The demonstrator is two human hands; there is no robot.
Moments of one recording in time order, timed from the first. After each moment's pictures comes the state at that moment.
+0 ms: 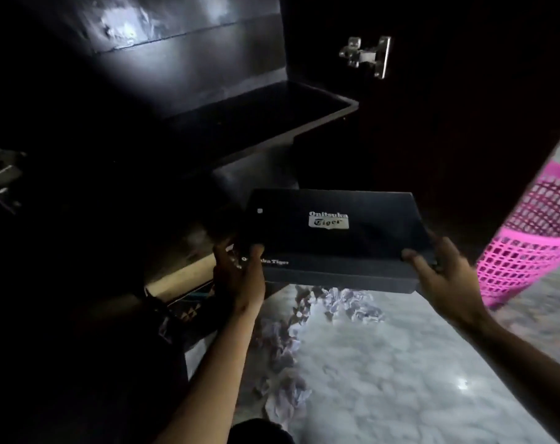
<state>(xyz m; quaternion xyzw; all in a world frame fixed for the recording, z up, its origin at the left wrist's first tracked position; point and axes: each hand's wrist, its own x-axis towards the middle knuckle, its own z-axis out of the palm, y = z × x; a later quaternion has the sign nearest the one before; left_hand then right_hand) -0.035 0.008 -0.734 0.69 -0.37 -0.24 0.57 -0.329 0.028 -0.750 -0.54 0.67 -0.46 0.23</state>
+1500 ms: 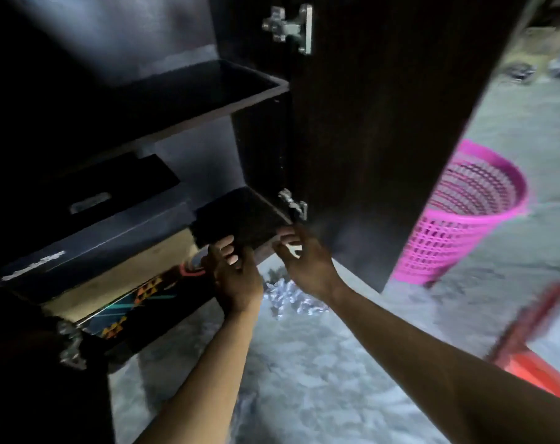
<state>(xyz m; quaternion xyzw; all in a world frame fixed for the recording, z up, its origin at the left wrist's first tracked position) -0.123 -0.032 -0.800 0.66 -0.40 -0.23 0.59 -0.250 -0.035 -0.782 -0.61 0.57 -0.42 0.36</state>
